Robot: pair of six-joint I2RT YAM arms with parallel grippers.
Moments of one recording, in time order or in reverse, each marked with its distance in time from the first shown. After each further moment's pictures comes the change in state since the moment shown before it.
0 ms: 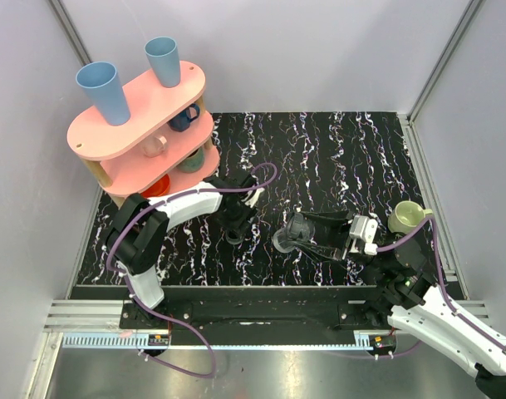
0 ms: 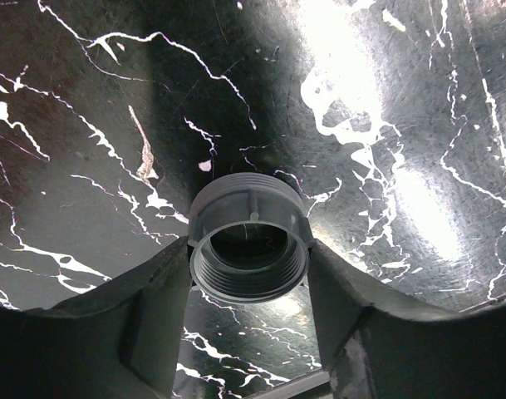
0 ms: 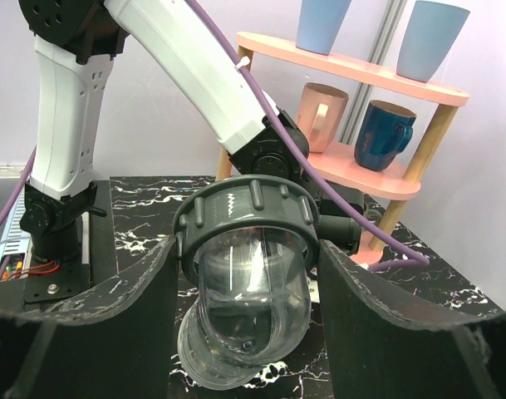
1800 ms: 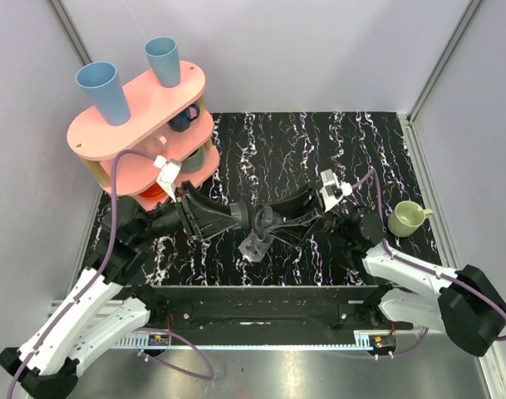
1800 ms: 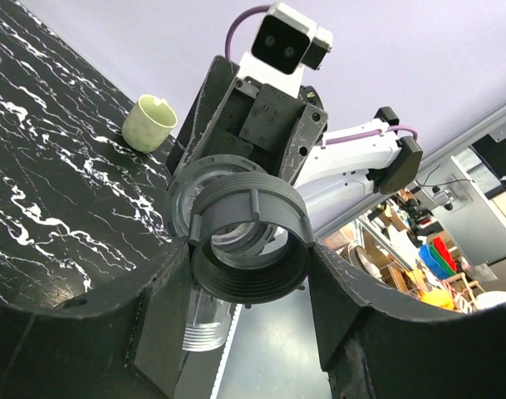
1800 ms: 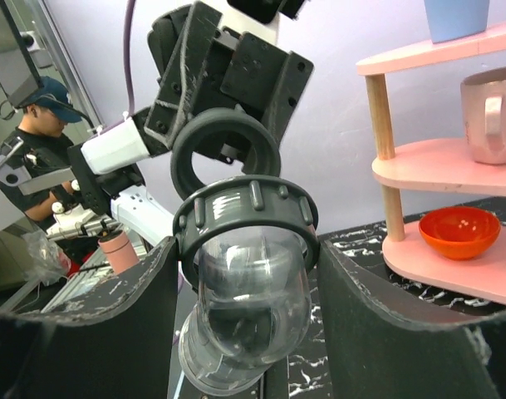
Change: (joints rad) left arm 0.100 -1.133 -0.376 0.690 0.595 -0.739; right arm -0.111 0.672 0.011 0.931 -0.298 0.785
